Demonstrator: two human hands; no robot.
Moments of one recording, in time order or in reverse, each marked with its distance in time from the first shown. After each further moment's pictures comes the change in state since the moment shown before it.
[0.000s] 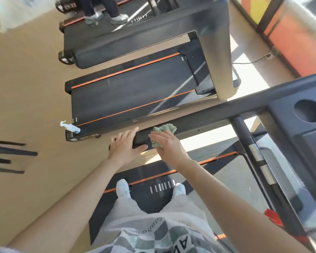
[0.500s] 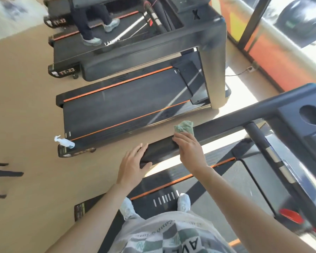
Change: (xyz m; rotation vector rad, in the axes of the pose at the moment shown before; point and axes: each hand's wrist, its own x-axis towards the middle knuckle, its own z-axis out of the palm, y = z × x) left_hand -0.023 -0.074 0.019 -0.360 0.201 0.224; right_hand 0.017 -0.021 0.018 -0.253 0.195 0.120
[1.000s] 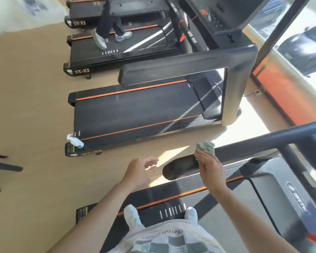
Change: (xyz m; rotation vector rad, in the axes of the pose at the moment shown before) left_hand -0.005 -0.101 -0.088 -0.341 -0.145 -0.149; right_hand 0.006 -0.085 0.044 -0.015 0.080 0.131
